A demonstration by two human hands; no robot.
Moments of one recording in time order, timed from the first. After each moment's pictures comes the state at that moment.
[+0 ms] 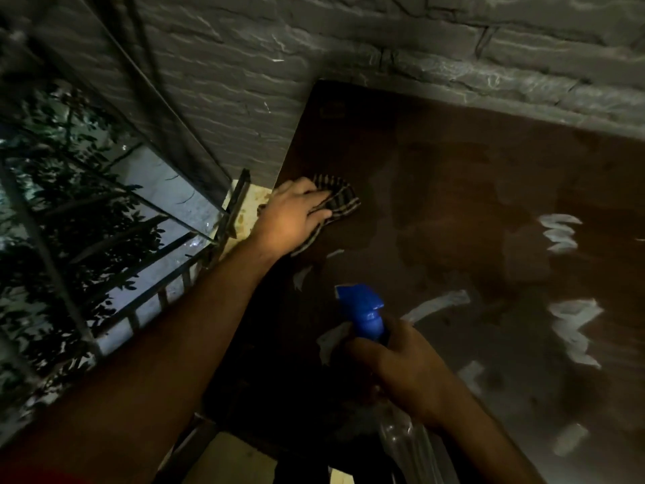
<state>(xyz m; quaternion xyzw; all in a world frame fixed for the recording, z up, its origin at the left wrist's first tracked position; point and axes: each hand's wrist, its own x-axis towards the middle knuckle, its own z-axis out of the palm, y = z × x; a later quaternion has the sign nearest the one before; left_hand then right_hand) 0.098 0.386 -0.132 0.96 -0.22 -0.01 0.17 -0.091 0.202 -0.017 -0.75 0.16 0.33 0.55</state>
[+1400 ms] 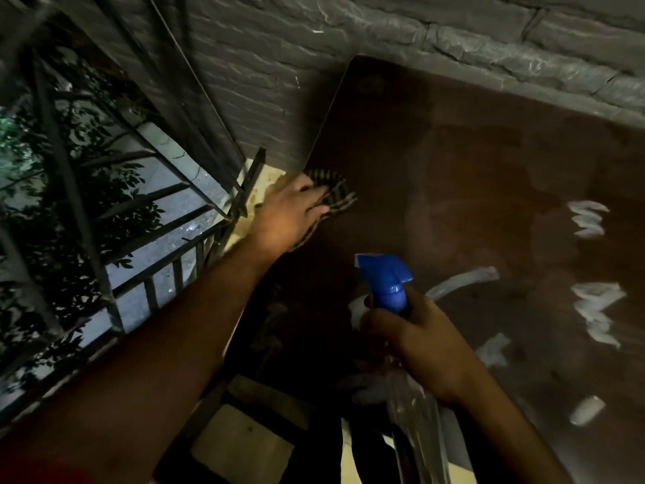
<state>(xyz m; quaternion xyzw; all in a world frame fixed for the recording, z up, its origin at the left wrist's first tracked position) 0.043 0.440 -0.129 0.97 -0.17 -0.02 0.18 -0.114 0.236 -0.015 -0.76 0.16 0.29 0.56</state>
